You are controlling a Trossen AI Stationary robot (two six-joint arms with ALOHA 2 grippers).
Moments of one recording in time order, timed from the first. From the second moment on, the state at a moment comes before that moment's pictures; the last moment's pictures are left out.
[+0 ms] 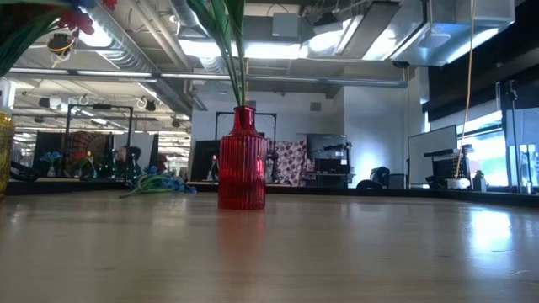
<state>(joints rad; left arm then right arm) -1.16 1.65 1.87 -1.57 -0.69 -0.84 0.74 1.81 2.13 -0.84 1.07 0.68</state>
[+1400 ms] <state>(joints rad) -1.11 1.64 1.92 -1.57 -0.59 -0.75 0.74 1.81 2.13 -0.85 1.07 0.70</state>
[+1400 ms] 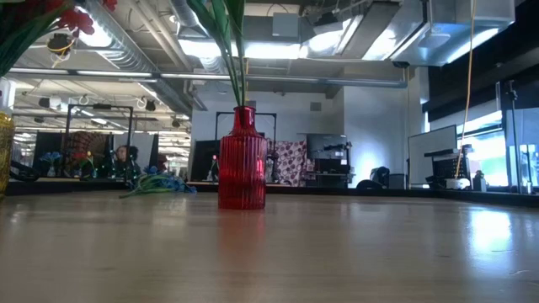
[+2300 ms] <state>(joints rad) -1.17 1.54 1.84 -1.57 -0.76 -0.97 0.74 1.81 2.13 -0.86 1.03 0.73</state>
